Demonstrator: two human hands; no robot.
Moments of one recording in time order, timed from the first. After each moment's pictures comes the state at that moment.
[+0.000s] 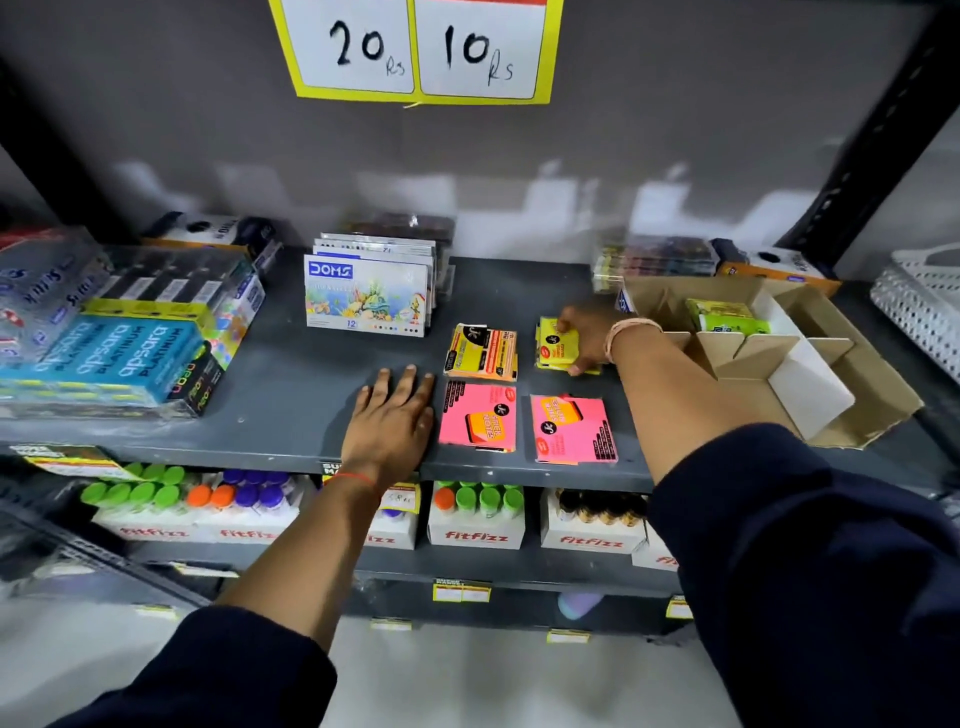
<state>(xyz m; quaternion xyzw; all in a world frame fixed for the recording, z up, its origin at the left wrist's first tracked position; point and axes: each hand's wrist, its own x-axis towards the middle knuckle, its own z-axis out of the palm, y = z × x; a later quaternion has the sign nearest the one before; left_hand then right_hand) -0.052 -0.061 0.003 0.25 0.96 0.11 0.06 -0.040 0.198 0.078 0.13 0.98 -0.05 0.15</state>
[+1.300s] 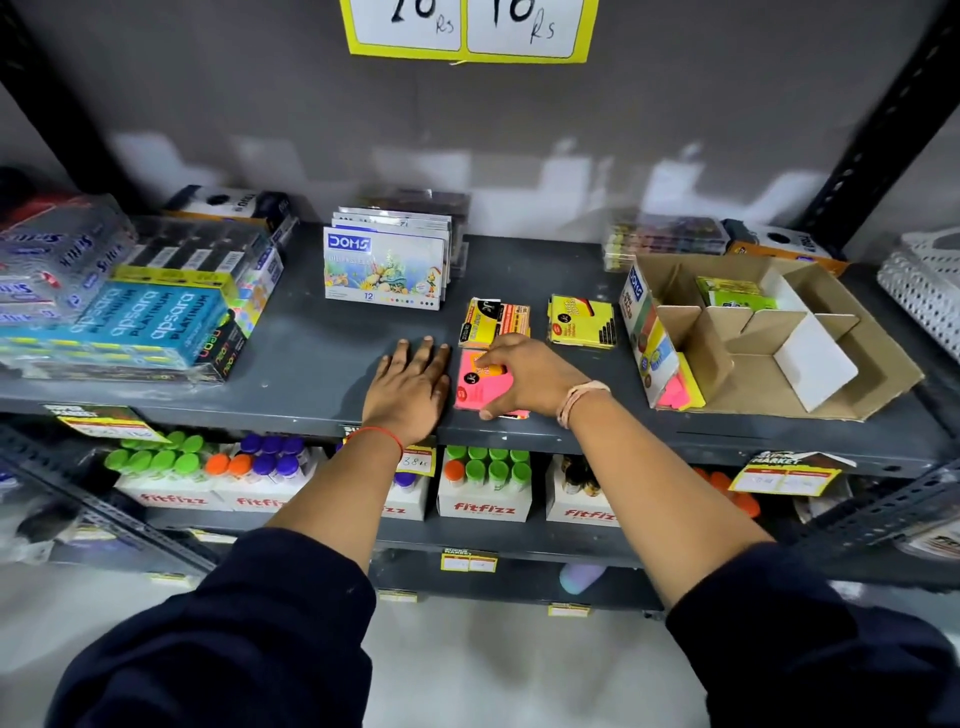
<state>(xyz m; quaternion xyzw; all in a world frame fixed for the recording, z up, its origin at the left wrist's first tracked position) -0.052 -0.063 0.006 0.27 0.96 0.08 0.07 0.005 0.093 0.056 -0.02 0.98 -0.18 0.10</state>
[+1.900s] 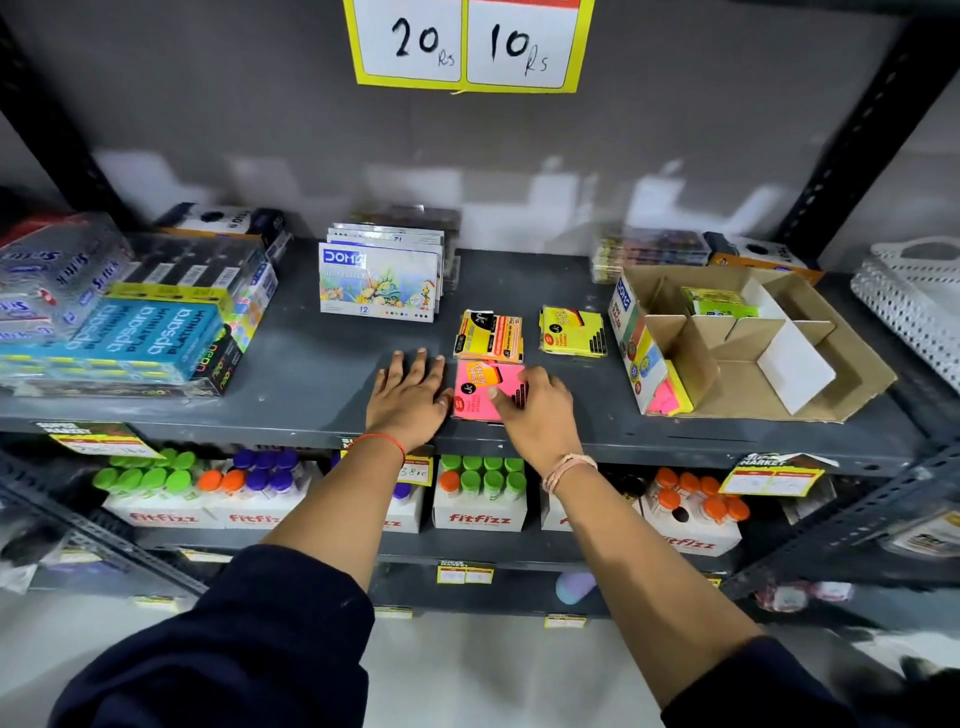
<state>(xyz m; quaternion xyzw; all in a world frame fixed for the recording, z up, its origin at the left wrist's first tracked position) -0.051 -0.056 0.011 0.24 0.96 0.08 0.11 0.043 0.065 0.030 0.26 0.90 -0.35 -0.09</state>
